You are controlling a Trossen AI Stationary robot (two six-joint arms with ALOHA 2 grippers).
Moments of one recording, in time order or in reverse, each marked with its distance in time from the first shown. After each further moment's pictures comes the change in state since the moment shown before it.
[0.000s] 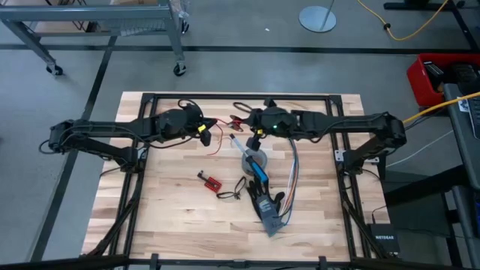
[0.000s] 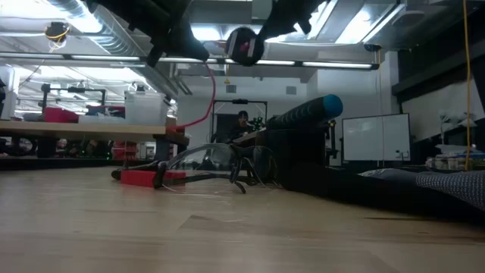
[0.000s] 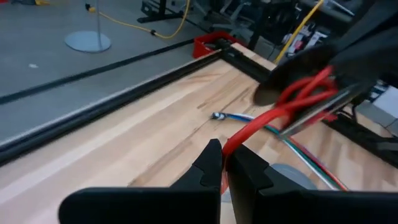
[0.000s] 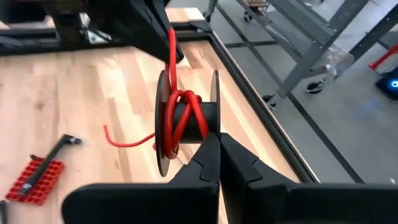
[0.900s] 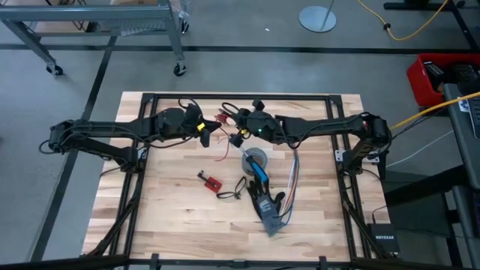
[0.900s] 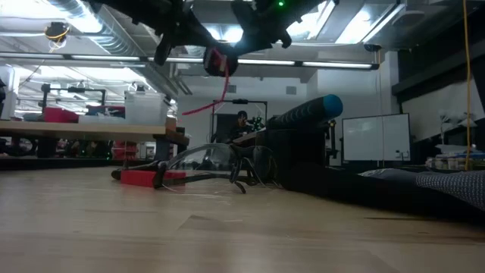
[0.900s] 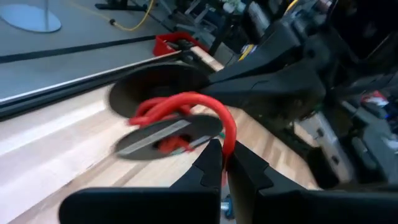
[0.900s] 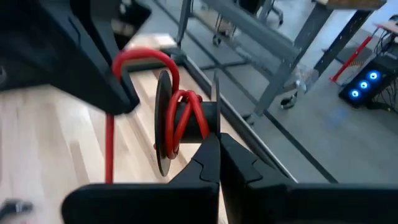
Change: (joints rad) left arm -0.002 0.000 0.000 0.087 0.146 -0.126; right arm -0.001 0.179 -0.001 0.316 0.138 -0.012
